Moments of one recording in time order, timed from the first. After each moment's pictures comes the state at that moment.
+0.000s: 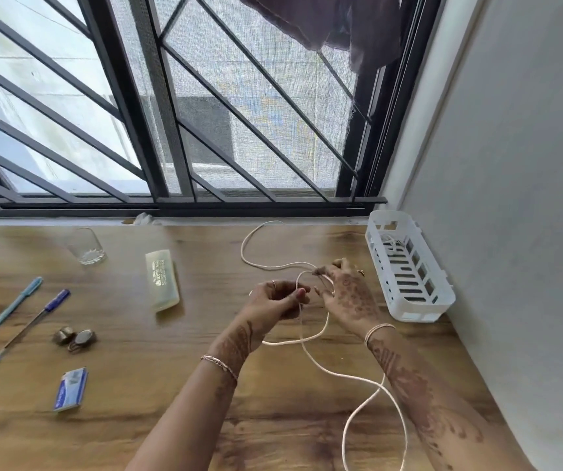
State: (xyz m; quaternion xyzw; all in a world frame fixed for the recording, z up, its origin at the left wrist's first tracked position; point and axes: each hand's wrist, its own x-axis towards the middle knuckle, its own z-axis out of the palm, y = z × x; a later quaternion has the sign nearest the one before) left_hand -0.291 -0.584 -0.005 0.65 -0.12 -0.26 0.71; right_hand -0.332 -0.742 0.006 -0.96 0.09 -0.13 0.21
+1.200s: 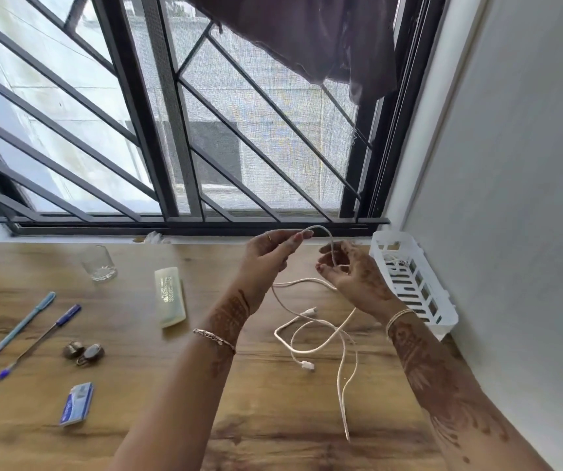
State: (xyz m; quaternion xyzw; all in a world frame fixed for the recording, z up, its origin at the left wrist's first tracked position) left_hand -0.268 -0.588 0.093 0.63 -0.21 -0.10 0.74; right_hand -0.316 -0.758 0.063 -0.89 0.03 -0.18 0.43
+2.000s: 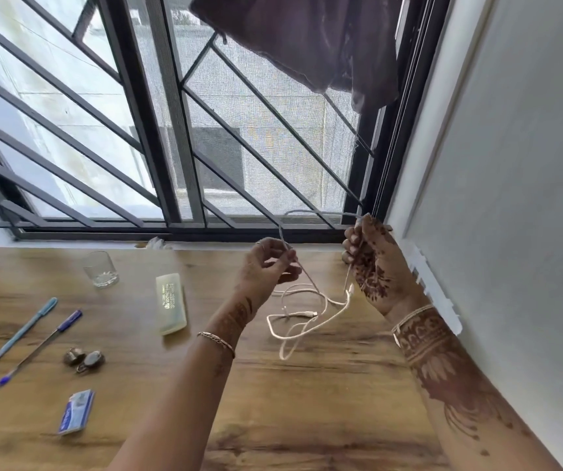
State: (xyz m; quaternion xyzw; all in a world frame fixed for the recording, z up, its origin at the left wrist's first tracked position) left_hand -0.253 -0.586 0.076 0.65 -0.15 -0.08 0.74; right_hand -0.308 -0.764 0.099 -0.44 -0.04 -0.14 0.89
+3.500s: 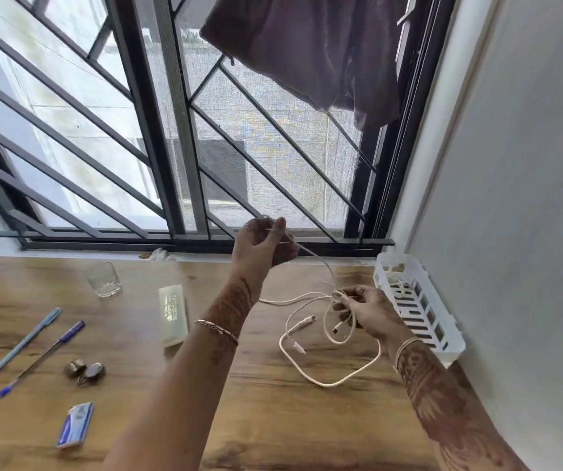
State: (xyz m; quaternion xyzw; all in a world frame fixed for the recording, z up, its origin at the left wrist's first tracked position) left_hand -0.245 -0.588 0.128 0.55 -0.11 -0.05 0.83; right_hand -0.316 -0.766 0.049 -0.78 0.21 -0.03 0.59
